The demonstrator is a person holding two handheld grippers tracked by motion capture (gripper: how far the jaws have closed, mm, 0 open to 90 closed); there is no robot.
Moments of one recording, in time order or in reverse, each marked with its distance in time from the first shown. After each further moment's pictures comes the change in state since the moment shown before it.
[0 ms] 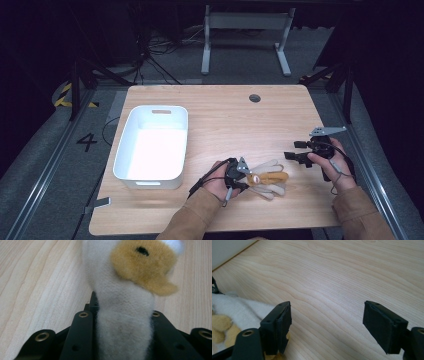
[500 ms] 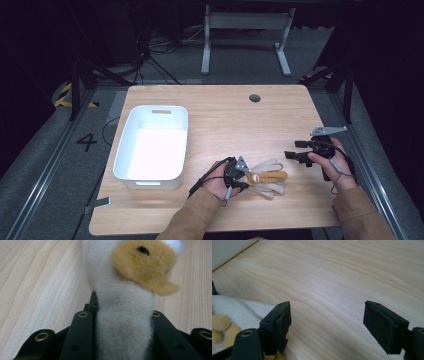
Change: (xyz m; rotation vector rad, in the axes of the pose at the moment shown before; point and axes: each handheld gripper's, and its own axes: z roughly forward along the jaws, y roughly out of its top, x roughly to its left) left arm 0.001 0.000 0.000 -0.006 -0.005 -0.030; right arm -0.002 0.000 0.000 -0.008 -0.012 0.009
